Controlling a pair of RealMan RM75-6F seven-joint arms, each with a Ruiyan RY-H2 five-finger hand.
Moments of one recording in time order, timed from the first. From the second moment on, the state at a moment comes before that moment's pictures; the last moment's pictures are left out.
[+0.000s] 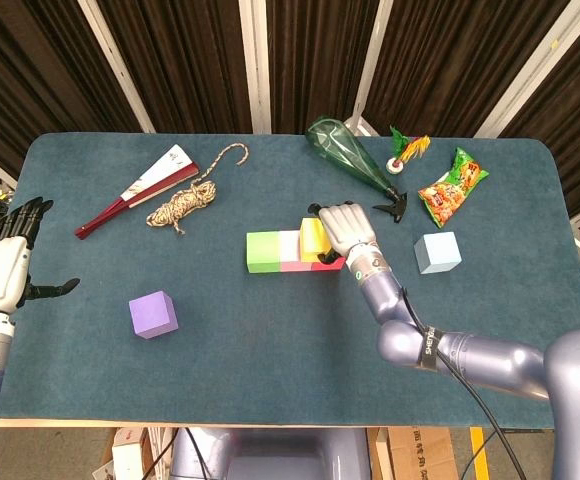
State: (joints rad) left arm -0.41 -0.96 -0.26 -2.03 0.96 1.31 0.22; right arm 1.24 -1.40 0.24 -1.50 -0.23 0.82 -0.65
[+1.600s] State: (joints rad) left arm -0.40 -0.95 -0.26 -2.03 0.96 1.31 0.20; right arm 1.30 -1.45 0.20 -1.44 -0.20 0.82 -0.67
